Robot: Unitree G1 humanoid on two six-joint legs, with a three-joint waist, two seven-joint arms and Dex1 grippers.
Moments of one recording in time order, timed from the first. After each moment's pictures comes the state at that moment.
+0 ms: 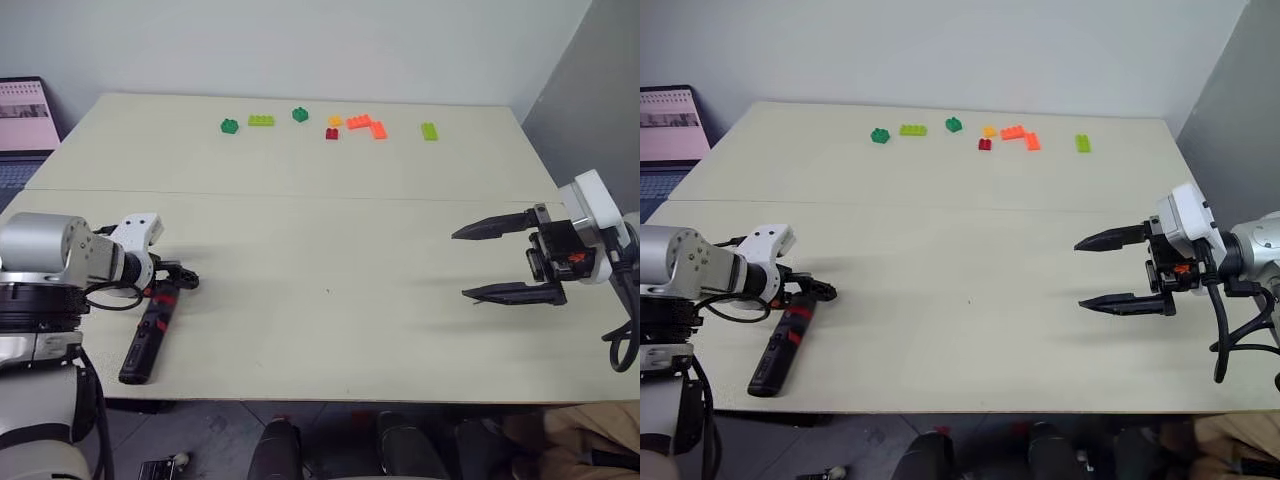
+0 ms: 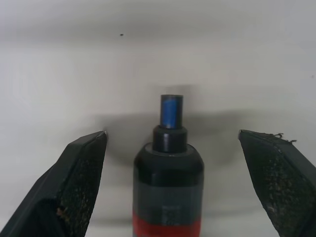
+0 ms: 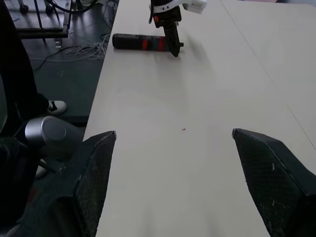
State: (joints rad) left arm -0.74 0.93 0.02 0.24 -0.55 1.61 -0.35; right arm -0.45 -1.01 -0.14 -0.26 0.68 0.49 1.42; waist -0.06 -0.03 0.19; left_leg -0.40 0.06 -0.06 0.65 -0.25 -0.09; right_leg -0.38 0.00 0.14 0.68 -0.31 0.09
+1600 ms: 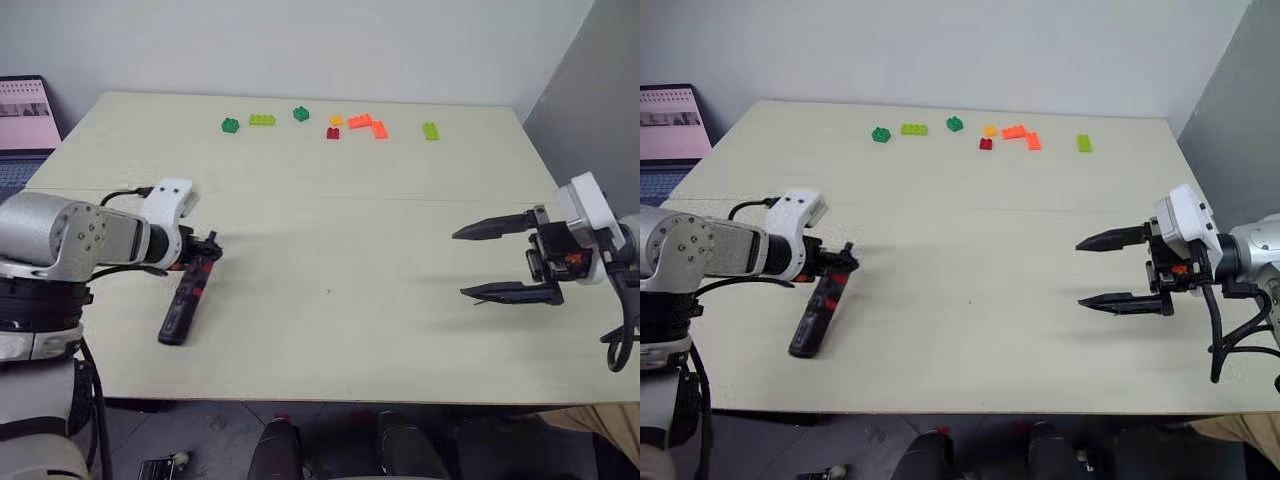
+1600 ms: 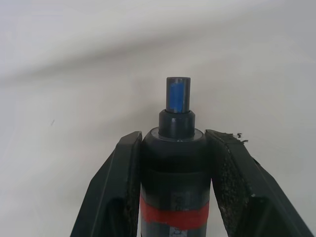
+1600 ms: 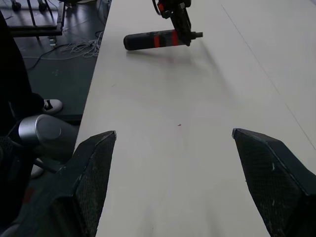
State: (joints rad) left arm -0.81 0.92 -0.04 0.01 -0.75 1.51 -0.32; right arm -0.42 -1.01 -0.16 -0.27 0.67 0.50 1.38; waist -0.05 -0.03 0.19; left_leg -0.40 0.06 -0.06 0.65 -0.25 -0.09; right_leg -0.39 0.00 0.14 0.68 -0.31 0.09
